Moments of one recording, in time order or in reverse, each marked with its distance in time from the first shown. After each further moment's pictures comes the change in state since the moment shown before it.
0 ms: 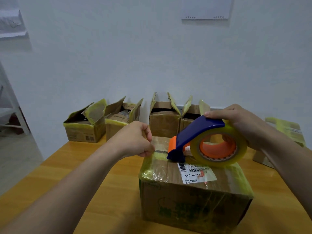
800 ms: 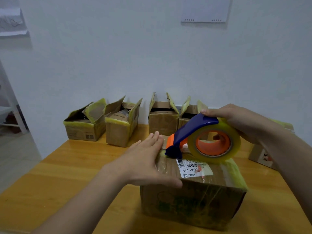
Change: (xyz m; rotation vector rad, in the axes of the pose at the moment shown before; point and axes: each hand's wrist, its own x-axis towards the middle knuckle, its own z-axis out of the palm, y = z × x) left_hand -0.035 -0.013 0.035 0.550 -0.250 0.268; right_hand -0.003 -0.011 -0.008 -0.090 -0.110 0.118
